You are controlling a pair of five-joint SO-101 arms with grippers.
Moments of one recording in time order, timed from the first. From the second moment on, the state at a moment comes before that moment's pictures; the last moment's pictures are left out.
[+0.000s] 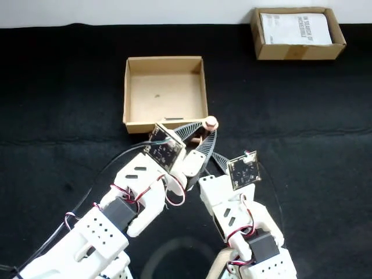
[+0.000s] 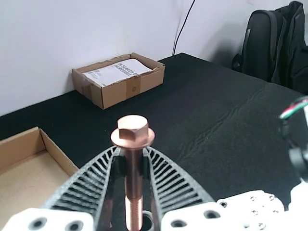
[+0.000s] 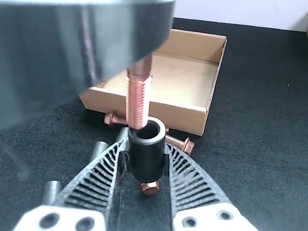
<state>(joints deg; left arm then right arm) 36.0 -59.6 70.5 1.5 7.3 -29.8 -104.3 95.0 34.9 -3.4</state>
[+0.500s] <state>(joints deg) 36.1 -59.6 70.5 1.5 8.6 -29.8 -104.3 95.0 34.9 -3.4</state>
